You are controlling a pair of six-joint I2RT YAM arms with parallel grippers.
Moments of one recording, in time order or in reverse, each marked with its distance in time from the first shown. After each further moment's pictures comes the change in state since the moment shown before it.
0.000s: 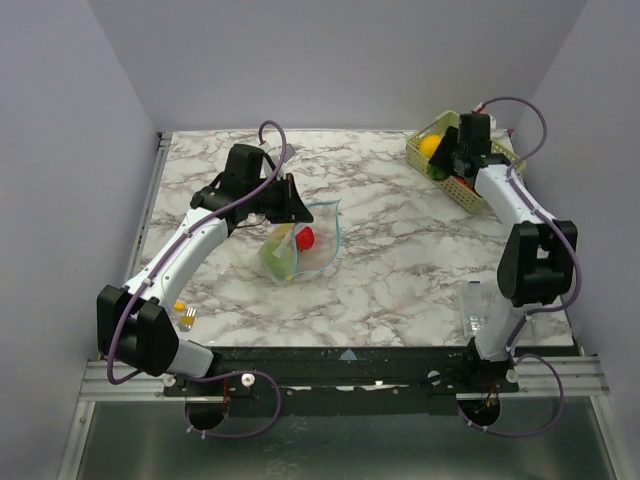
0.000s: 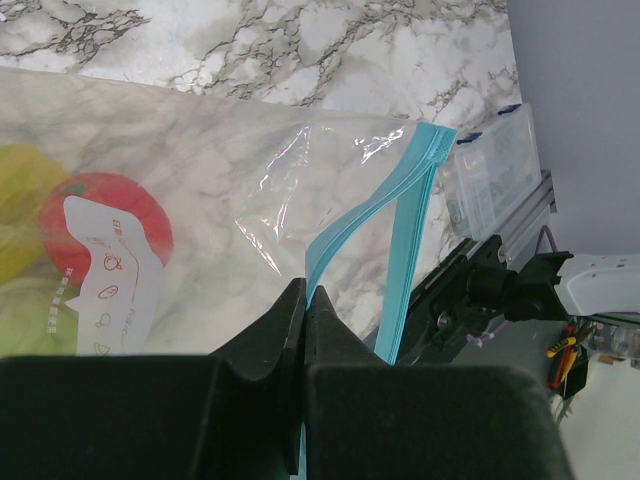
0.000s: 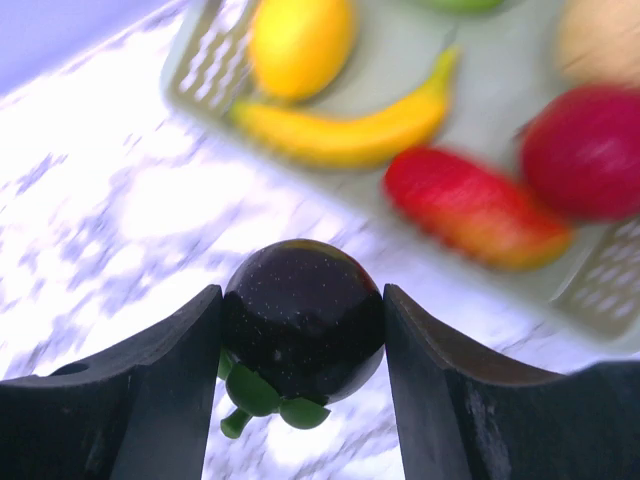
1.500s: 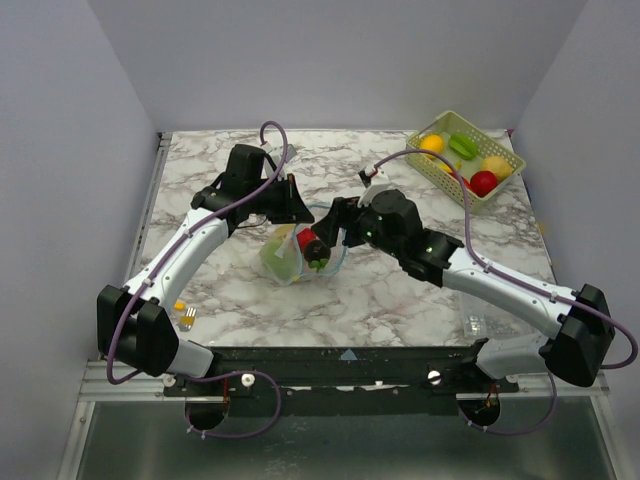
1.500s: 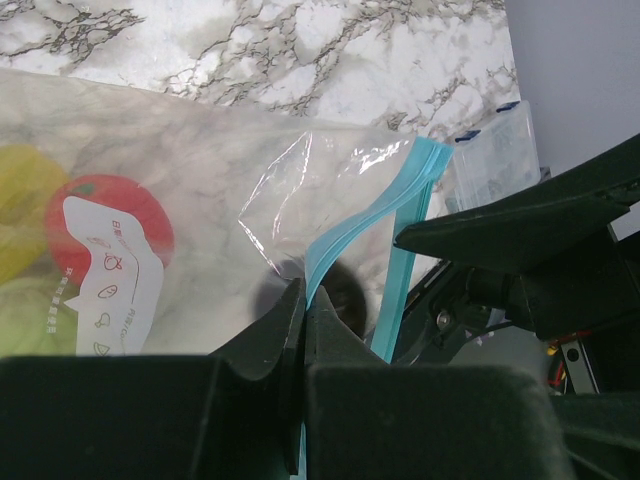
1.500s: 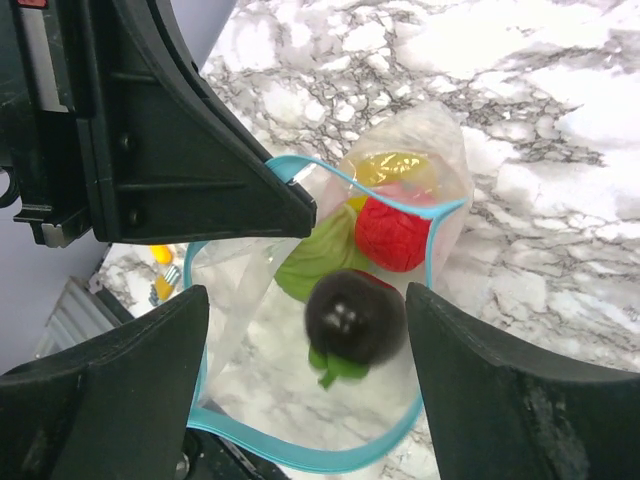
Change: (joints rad) left arm -0.007 0.000 0.000 0.001 0.000 0.001; right arm 0.831 -0.549 -0.525 0.294 -0.081 0.128
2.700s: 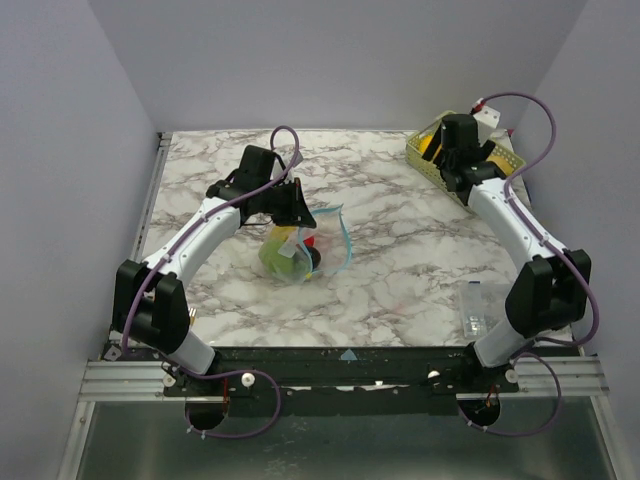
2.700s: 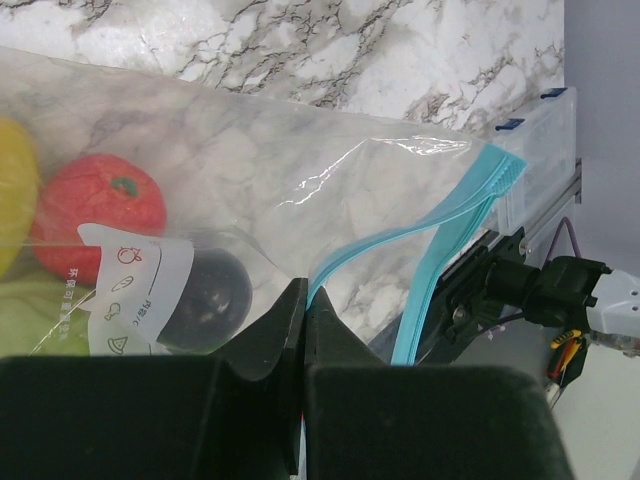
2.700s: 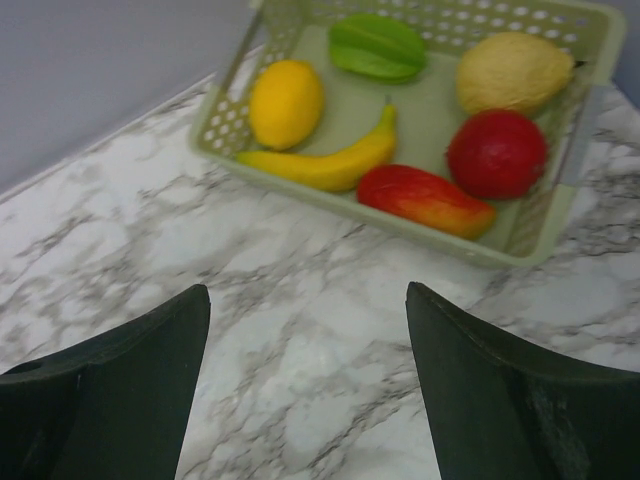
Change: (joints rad) left arm 0.000 0.132 0.031 -0.030 -0.004 0.023; right arm -0.644 0.294 0.372 -0.276 0.447 -0.069
